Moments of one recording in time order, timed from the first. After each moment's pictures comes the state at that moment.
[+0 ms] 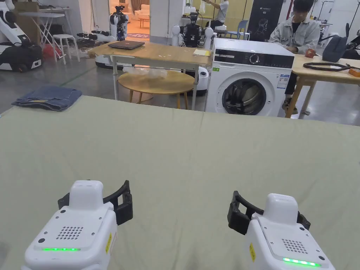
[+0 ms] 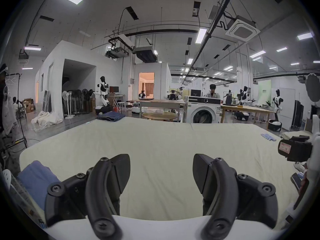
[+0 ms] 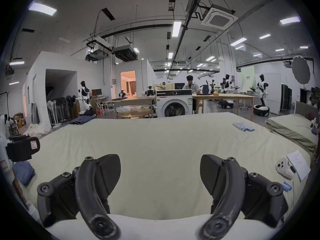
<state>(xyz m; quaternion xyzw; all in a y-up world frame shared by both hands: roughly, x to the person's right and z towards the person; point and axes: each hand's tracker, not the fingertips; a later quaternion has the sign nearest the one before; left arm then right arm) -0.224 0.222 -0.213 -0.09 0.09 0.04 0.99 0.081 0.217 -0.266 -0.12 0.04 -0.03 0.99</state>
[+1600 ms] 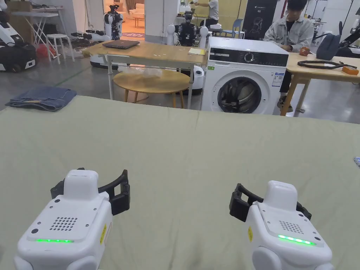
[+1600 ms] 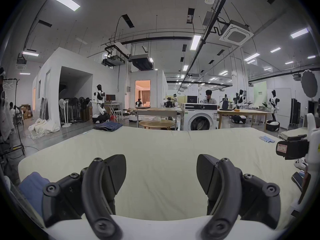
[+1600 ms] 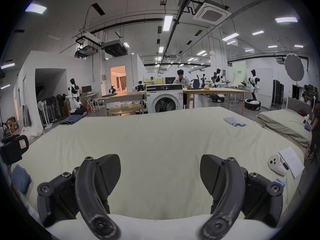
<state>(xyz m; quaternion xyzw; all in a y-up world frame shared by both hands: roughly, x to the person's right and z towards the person) -0.229 0.232 -0.223 -0.06 0.08 0.01 0.99 0.082 0.236 -0.275 -0.15 -0.01 -0.03 0.99</state>
